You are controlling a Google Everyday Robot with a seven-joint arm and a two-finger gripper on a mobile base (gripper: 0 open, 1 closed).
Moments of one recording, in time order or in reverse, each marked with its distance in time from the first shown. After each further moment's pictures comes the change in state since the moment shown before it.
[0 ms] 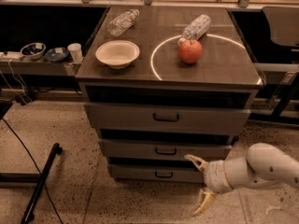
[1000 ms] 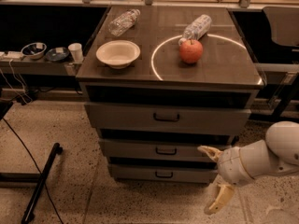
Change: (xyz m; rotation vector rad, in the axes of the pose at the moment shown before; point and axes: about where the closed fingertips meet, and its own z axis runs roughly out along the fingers) arm -0.052 0.011 -0.077 -0.008 0.162 0.079
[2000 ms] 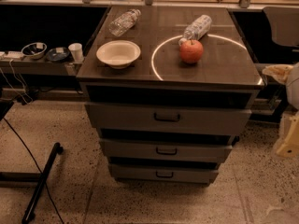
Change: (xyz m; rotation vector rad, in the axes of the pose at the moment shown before) arm -0.106 -0.034 -0.262 0.332 0.508 -0.051
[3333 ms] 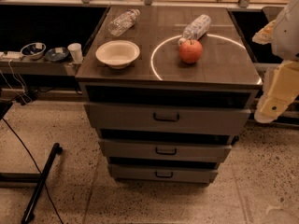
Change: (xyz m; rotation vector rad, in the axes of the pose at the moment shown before) arm -0.057 -0.039 -0.047 -0.063 0.033 0.087
